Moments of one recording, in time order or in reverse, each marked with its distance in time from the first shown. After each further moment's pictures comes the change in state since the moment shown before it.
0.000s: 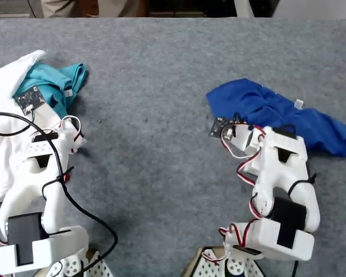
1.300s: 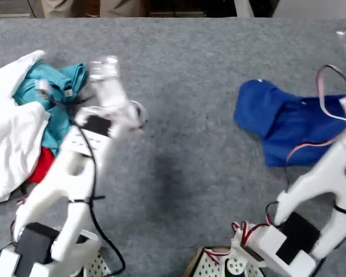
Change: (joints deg) left arm 31.7 -6.4 -16.1 14.5 0.1; right arm 23.1 -6.5 -63.3 32.8 -30.6
